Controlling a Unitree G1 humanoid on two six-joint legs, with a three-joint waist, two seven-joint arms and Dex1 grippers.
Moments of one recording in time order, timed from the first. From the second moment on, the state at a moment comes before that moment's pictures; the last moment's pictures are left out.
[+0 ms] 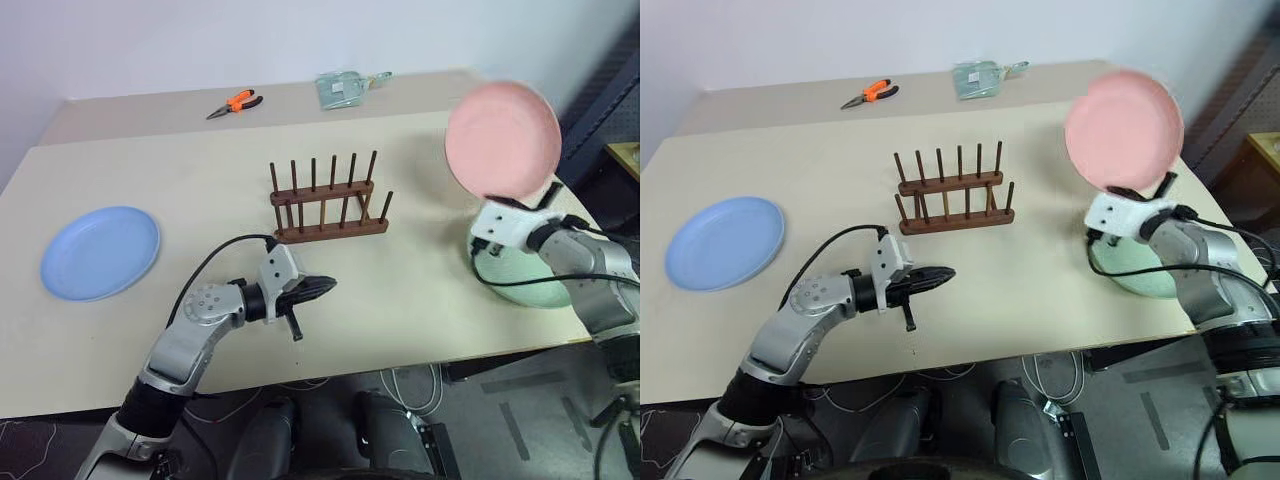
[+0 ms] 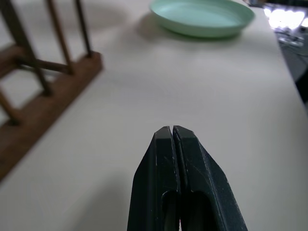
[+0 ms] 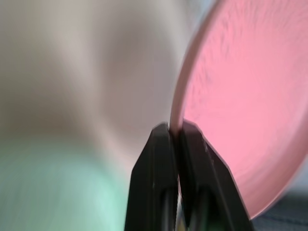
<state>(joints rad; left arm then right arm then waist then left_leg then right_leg) -0.23 0.42 -0.18 -0.25 -0.27 0.35 -0.79 -0.43 -0.77 0.00 0.02 -0.17 0.03 0.46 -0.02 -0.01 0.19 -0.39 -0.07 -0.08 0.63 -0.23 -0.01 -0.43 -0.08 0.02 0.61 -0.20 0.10</state>
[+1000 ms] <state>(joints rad) -0.21 0.45 -0.14 -0.24 -0.27 0.32 -0.77 -0.64 -0.60 -0.13 0.03 0.73 0.57 0.95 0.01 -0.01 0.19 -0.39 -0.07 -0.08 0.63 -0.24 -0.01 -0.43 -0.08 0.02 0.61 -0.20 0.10</state>
